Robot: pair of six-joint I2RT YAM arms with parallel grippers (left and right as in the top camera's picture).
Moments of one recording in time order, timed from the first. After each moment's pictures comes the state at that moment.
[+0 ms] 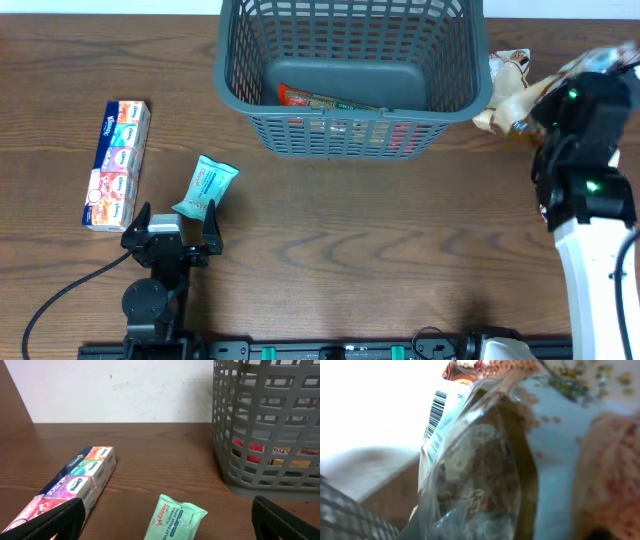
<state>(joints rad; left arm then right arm) -0.02 0.01 0.04 -0.14 -0.03 0.01 -0.10 1.21 1.15 -0.36 0.45 0.47</state>
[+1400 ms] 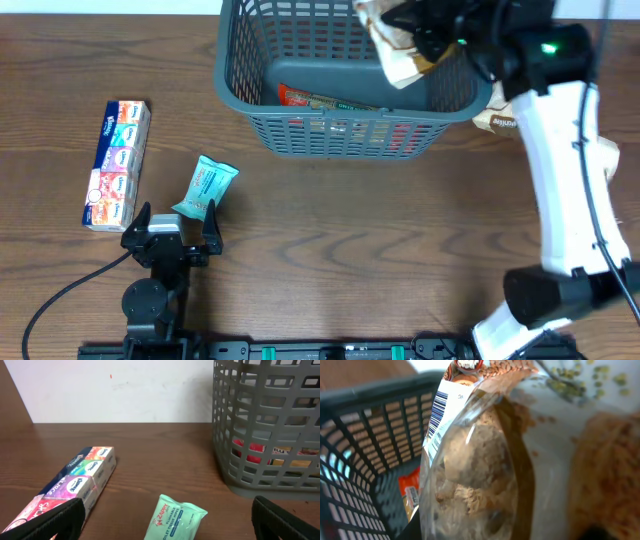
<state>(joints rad) -0.02 0.01 0.04 -0.14 -0.03 0.01 0.21 1.81 2.08 -0.85 -0.44 -0.56</state>
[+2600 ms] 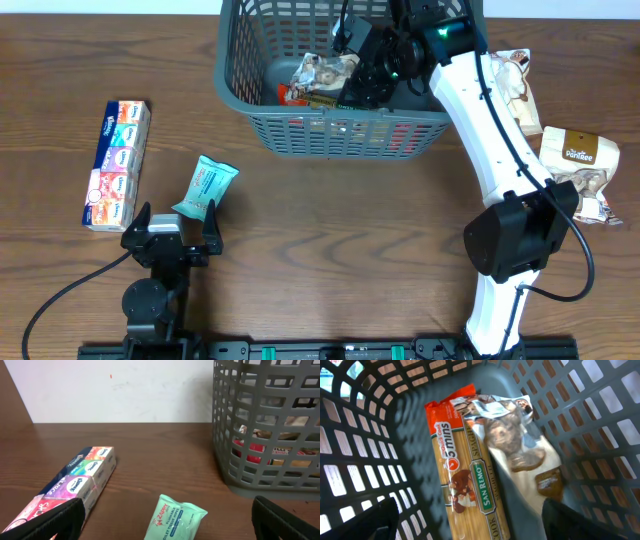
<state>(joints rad) -0.02 0.01 0.04 -0.14 -0.03 0.01 0.32 2.08 2.09 -1.05 -0.34 -0.68</state>
